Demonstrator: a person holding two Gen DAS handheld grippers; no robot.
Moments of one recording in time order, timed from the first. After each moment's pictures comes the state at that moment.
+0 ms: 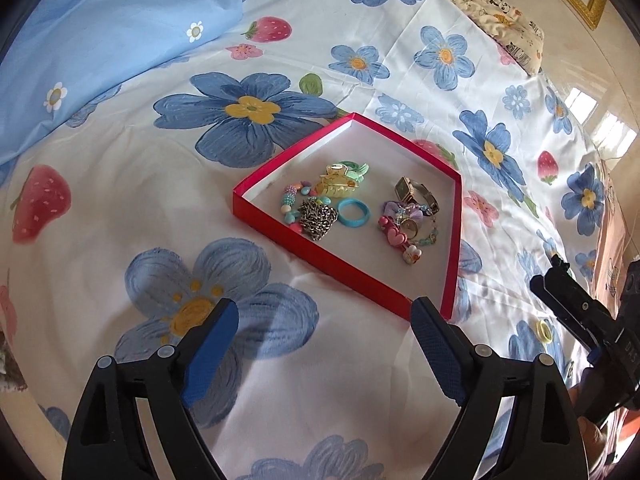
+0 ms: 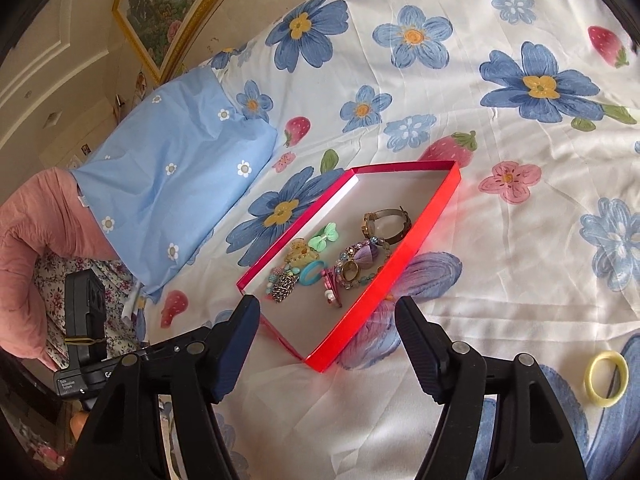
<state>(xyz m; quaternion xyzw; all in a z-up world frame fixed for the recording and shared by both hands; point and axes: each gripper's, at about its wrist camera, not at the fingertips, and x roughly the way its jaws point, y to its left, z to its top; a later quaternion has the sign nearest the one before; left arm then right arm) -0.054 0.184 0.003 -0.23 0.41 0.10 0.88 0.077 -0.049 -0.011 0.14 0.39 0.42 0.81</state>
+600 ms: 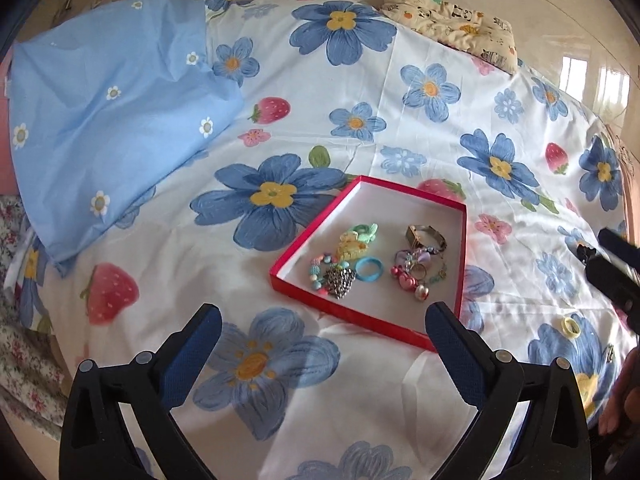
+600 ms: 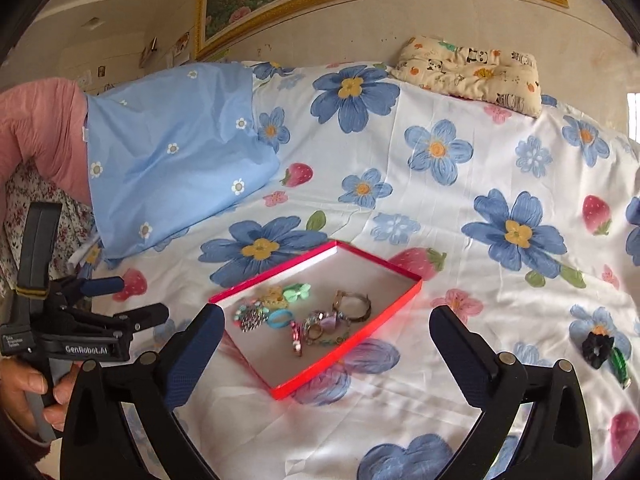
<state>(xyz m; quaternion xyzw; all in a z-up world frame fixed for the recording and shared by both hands) -0.095 0.138 0.058 -0.10 0.34 0.15 0.92 0.034 -0.042 0.065 -0.03 0.26 0.39 0.89</state>
